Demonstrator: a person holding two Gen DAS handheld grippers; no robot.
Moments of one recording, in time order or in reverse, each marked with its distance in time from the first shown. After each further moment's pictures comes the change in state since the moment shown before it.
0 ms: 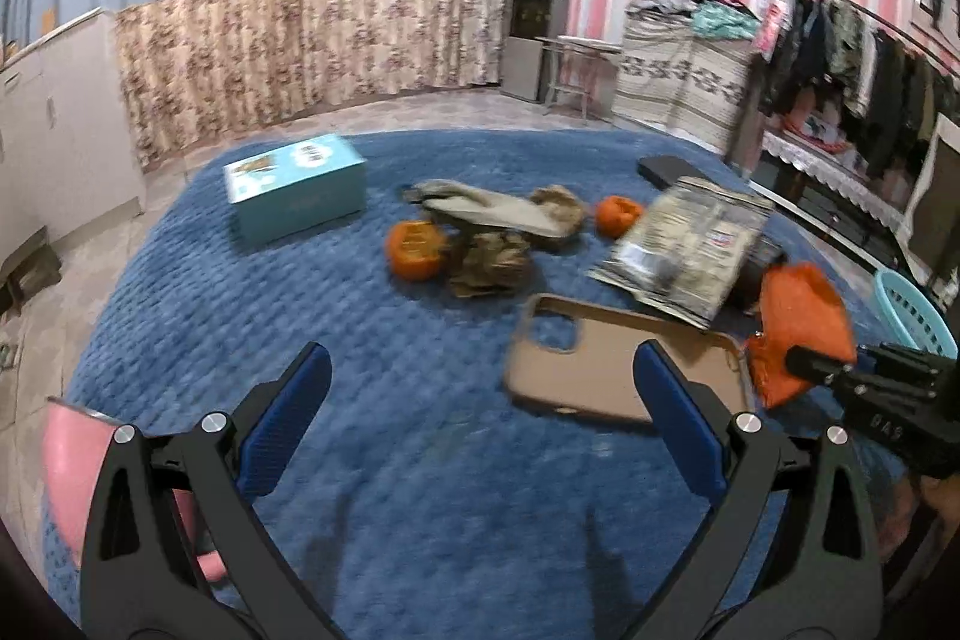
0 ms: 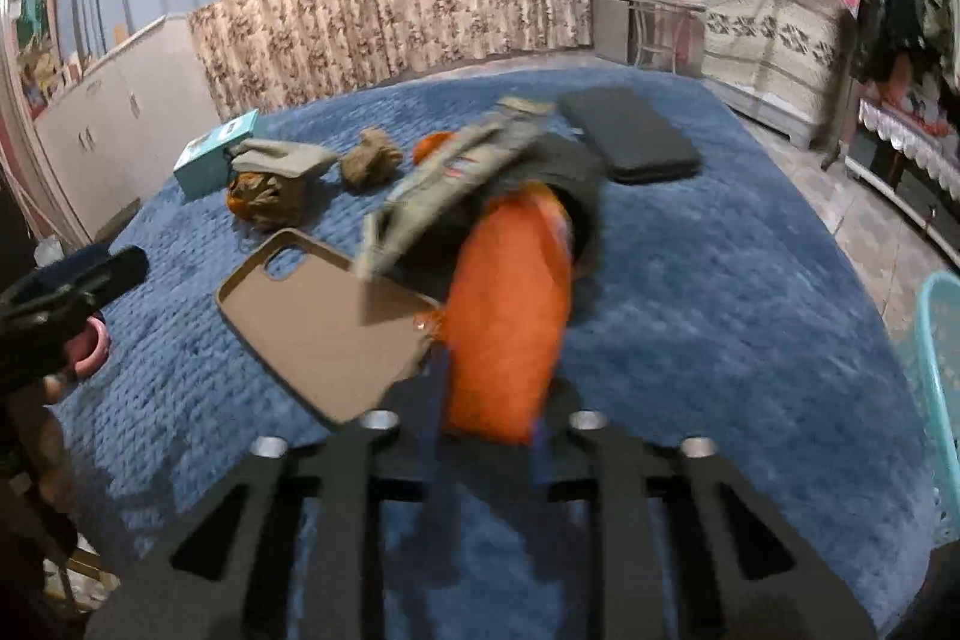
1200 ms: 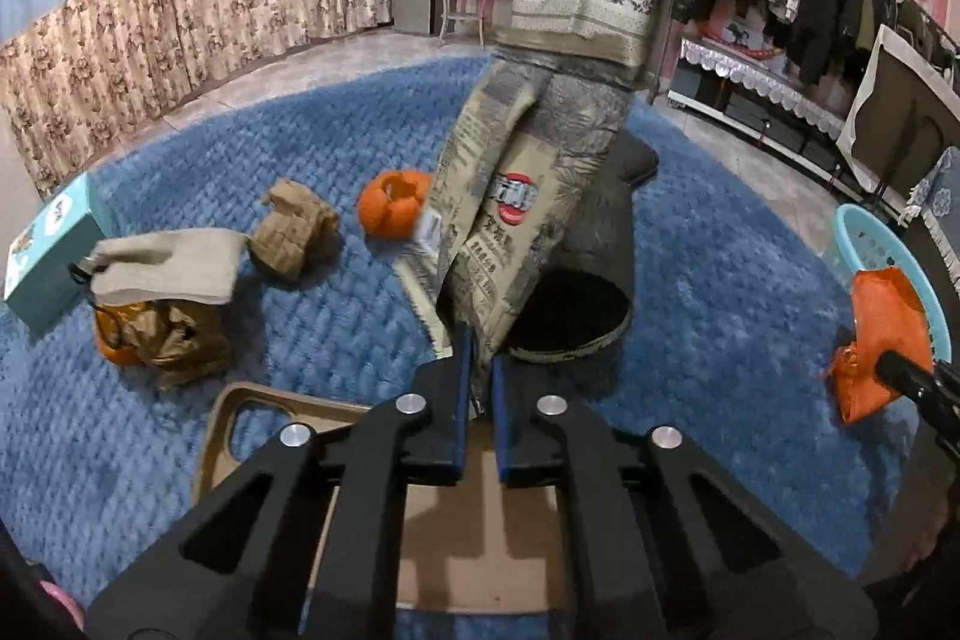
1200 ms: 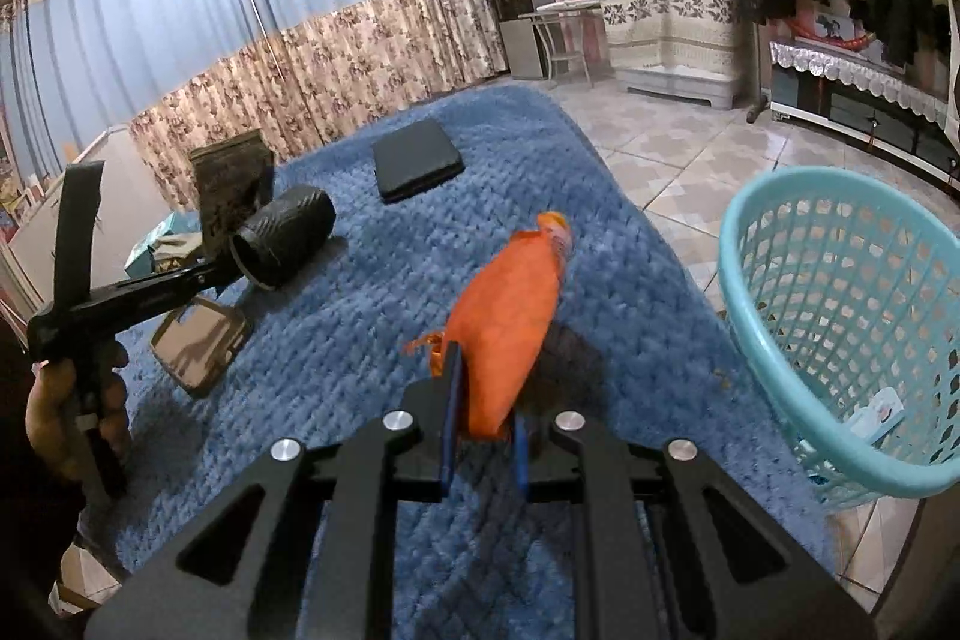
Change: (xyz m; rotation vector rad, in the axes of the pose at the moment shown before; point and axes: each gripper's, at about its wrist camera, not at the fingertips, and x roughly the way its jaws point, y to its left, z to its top) left arm 0.092 -0.120 0.035 0.153 0.167 -0.166; right arm -0.052 -0.137 -0.041 0.218 -0.118 -0.054
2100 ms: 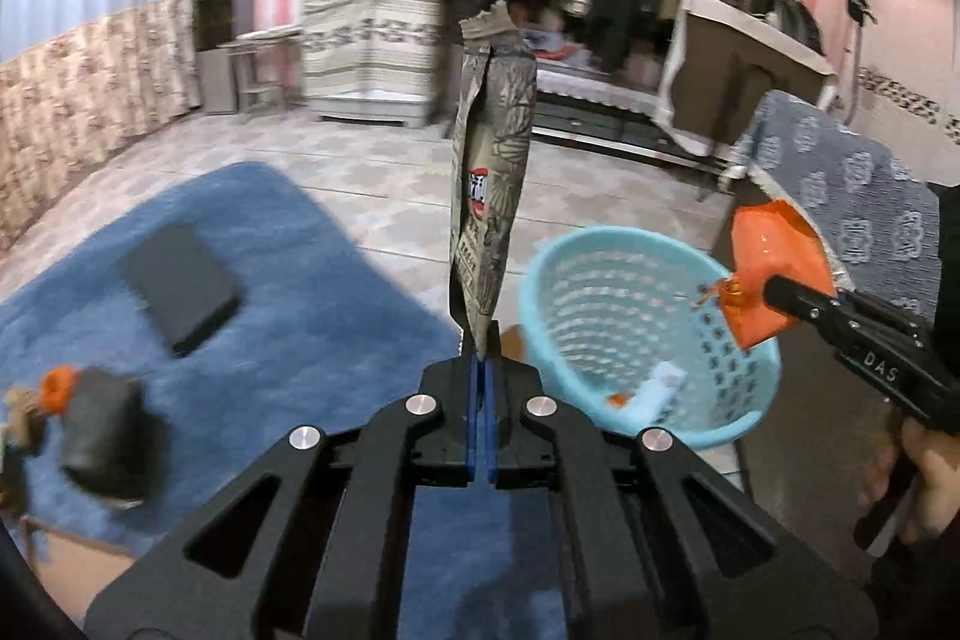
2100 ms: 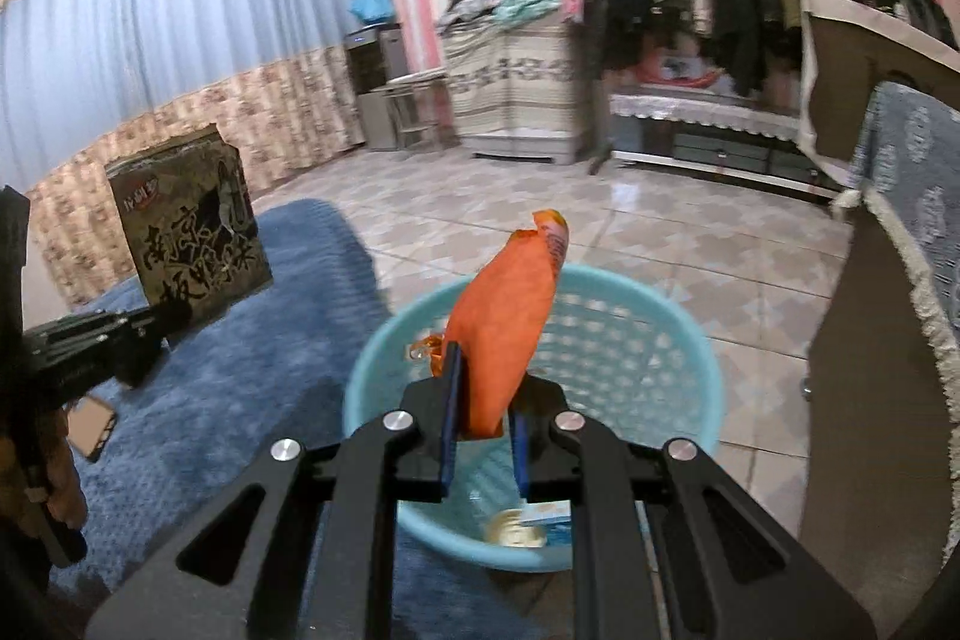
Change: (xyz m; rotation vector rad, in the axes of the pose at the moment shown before) left arm -0.026 -0.236 0.034 0.257 -0.087 -0.400; right arm -0.109 -0.136 0.037 0.107 -0.162 -0.337
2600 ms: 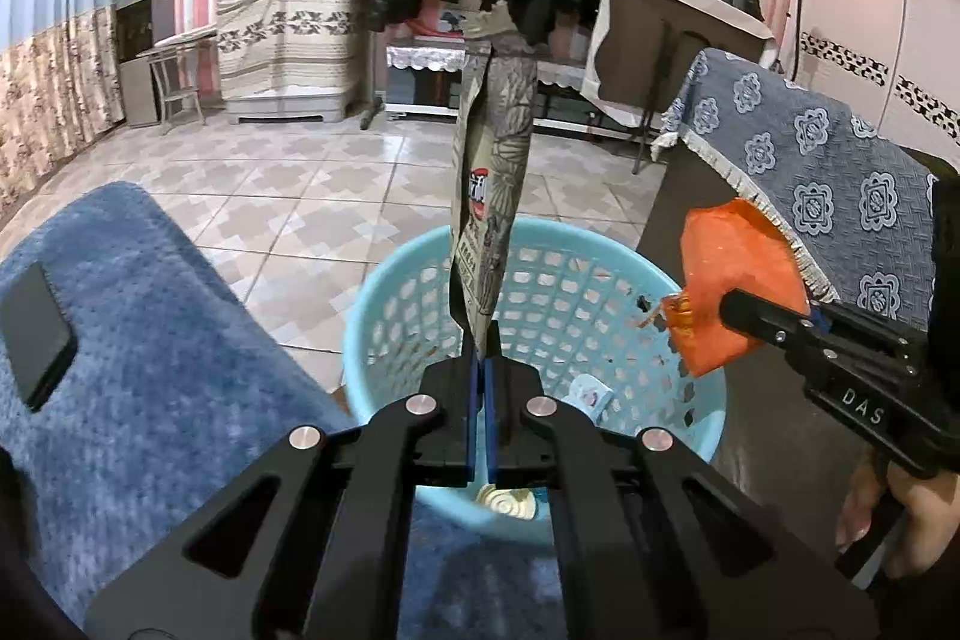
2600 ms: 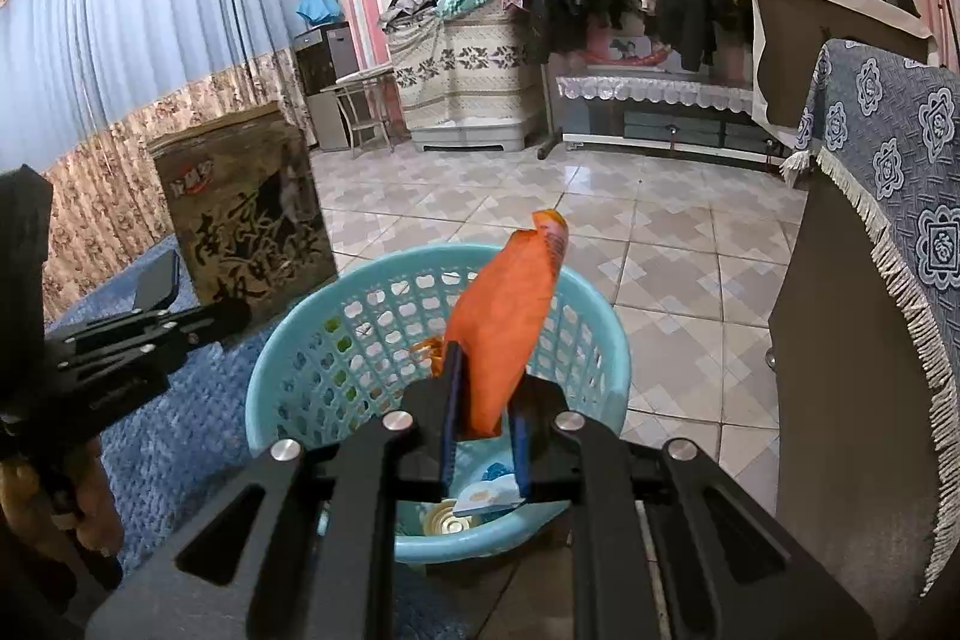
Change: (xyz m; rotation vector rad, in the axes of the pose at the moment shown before) left arm 0.072 -0.074 0.005 0.091 0.039 -0.126; right arm 0.011 -0.052 -0.007 0.065 0.021 -0.081
